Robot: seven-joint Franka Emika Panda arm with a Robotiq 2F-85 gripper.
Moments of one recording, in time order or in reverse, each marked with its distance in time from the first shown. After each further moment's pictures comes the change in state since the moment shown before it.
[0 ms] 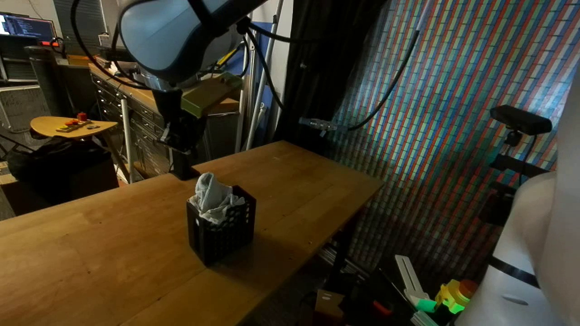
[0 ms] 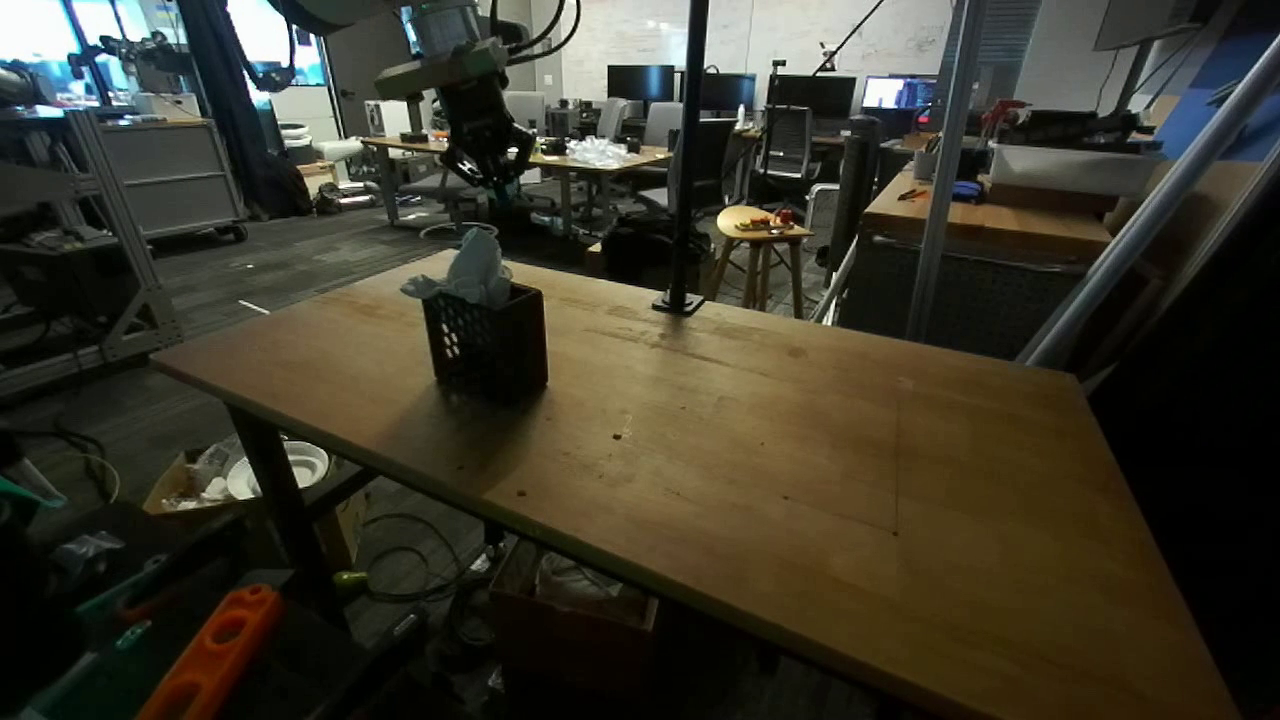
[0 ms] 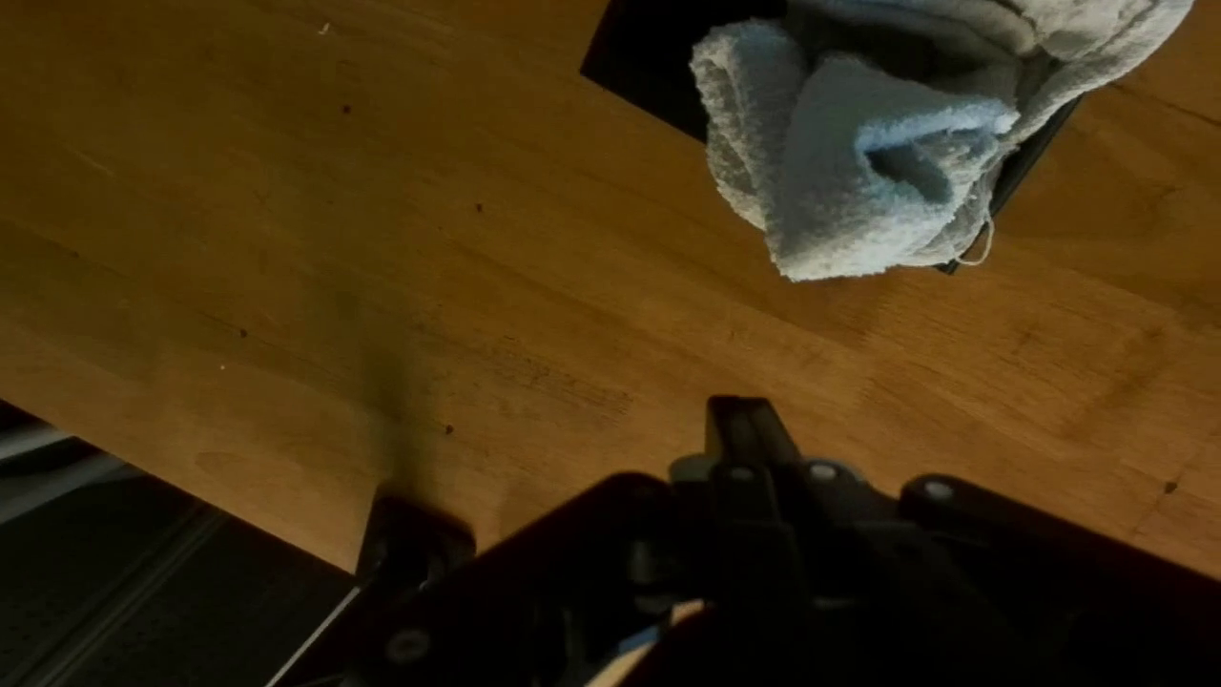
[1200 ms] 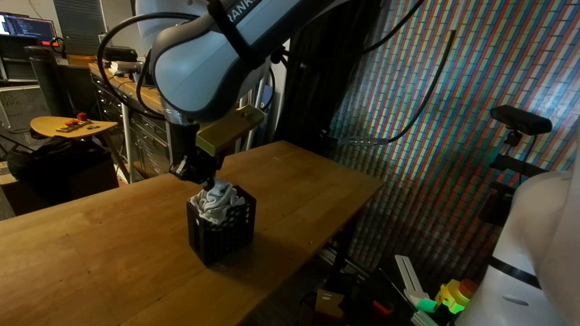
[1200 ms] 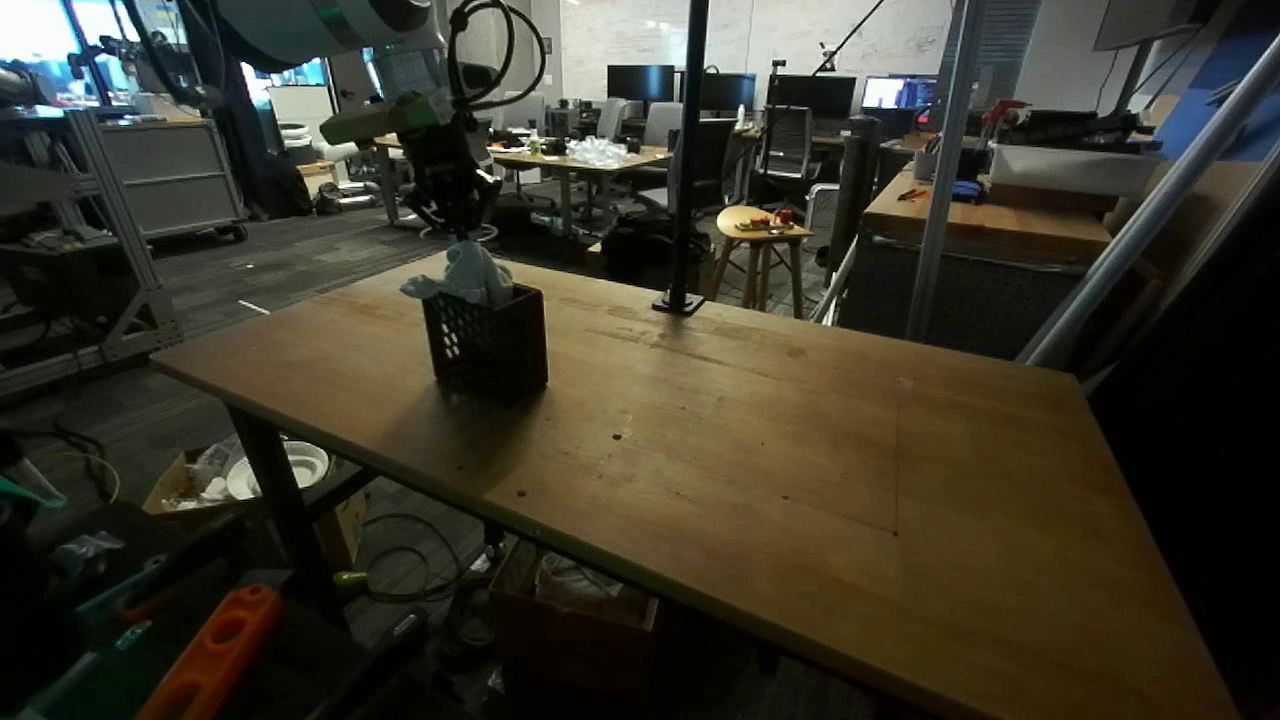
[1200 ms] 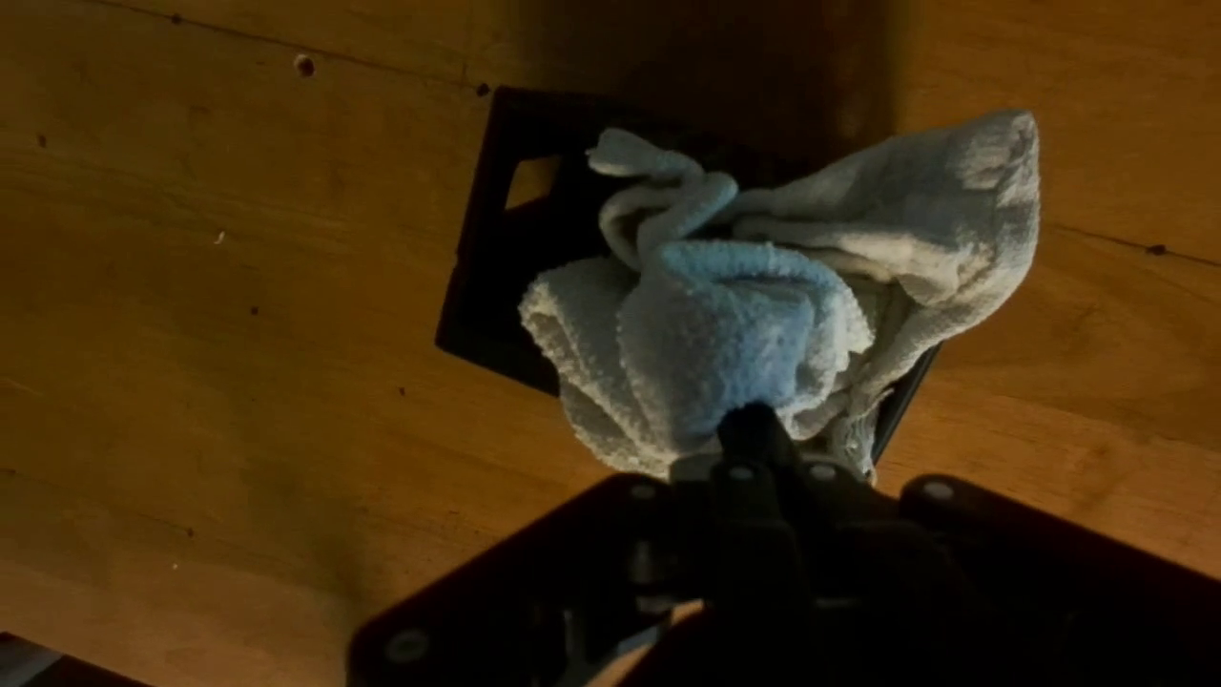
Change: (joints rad) arm 0.013 -0.112 0.000 -0.256 0.038 0.103 0.164
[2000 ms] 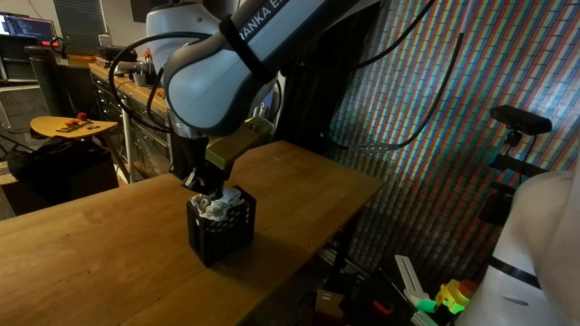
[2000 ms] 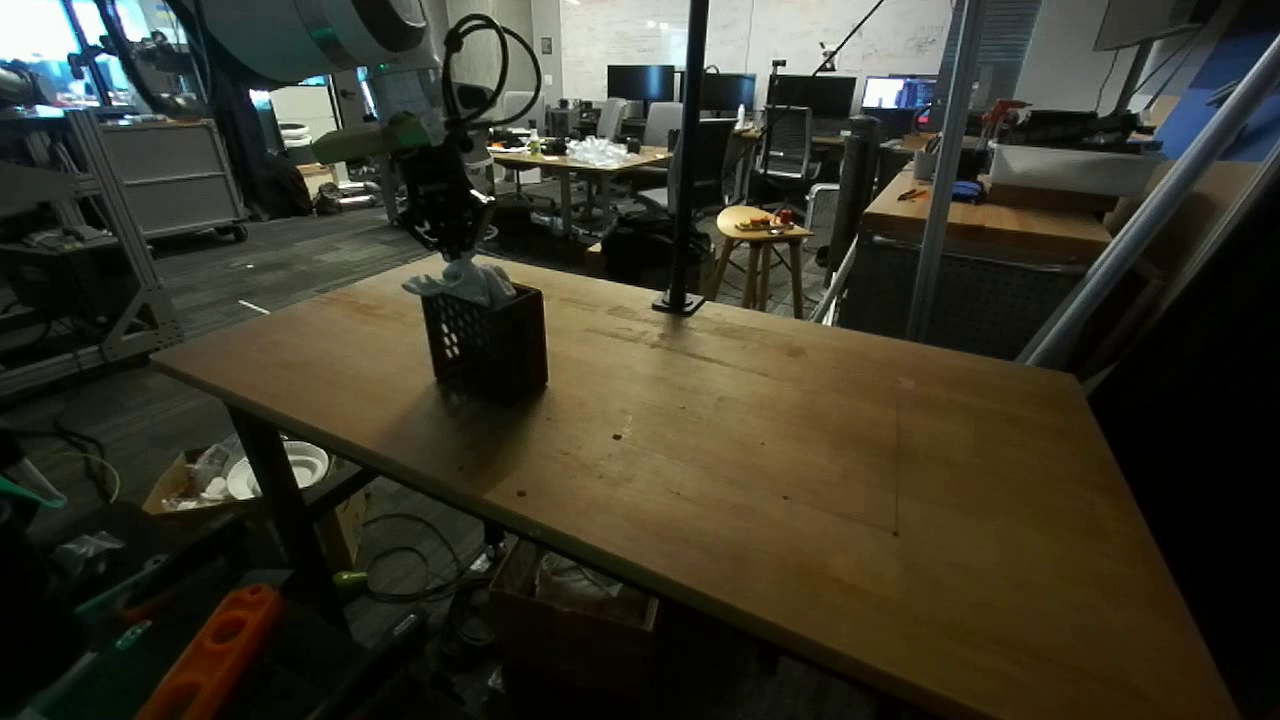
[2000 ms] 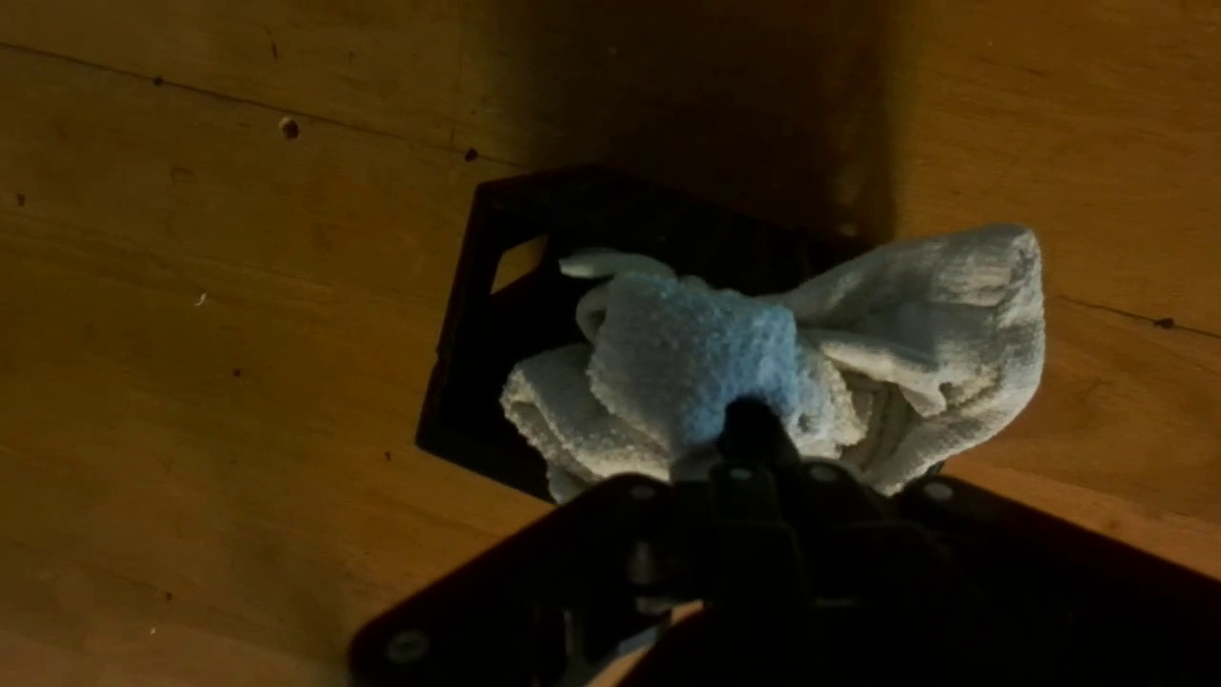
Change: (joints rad) arm -0.003 -0.012 -0.002 -0.068 0.003 0.030 0.006
